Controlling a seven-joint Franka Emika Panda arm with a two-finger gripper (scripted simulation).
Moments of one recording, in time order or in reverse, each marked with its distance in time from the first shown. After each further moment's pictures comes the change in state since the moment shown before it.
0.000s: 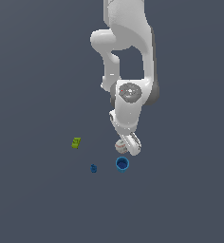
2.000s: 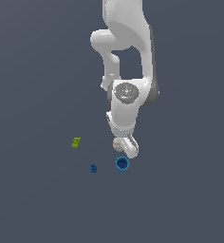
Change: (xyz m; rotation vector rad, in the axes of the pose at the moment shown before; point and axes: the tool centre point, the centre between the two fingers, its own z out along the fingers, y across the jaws) arm 0.019 -0.009 -0.012 -0.002 0.001 0.006
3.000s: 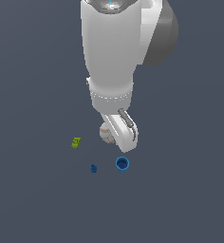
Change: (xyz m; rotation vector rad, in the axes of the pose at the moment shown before) arm 0.064 -0.036 -0.191 -0.001 0.003 0.002
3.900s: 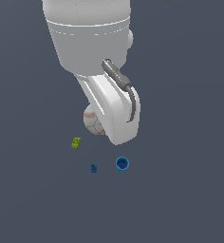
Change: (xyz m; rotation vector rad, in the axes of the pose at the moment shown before) arm 0.039 -0.028 -0.115 0.000 -0.003 -0.004
